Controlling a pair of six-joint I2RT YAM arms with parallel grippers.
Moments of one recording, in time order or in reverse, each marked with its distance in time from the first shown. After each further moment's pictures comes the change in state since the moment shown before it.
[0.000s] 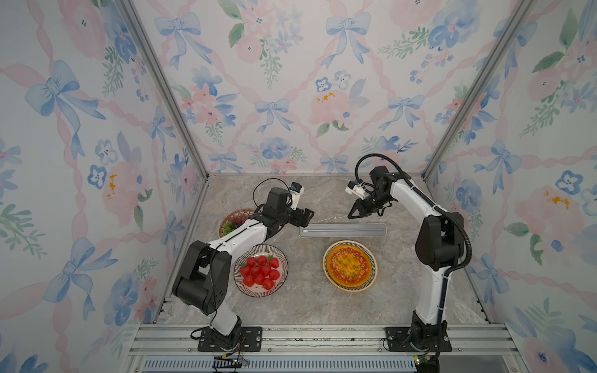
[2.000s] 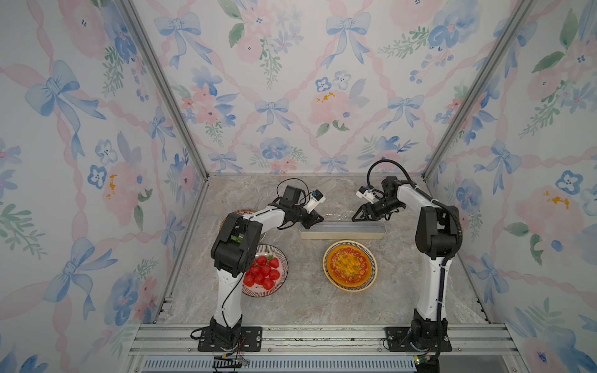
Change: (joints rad) left arm -0.004 0.430 0.305 -0.099 0.413 0.273; right arm -0.151 0.171 -0.032 0.071 -0.177 -0.085
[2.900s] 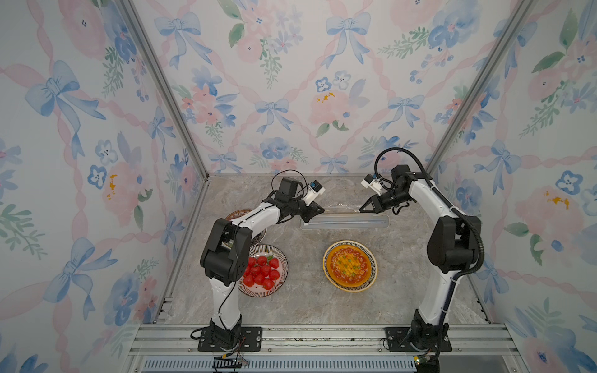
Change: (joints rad) left arm 0.009 -0.142 0.020 -0.029 0.019 -0.009; right arm 0.007 -0.251 -0.026 -0.051 0.034 -0.040
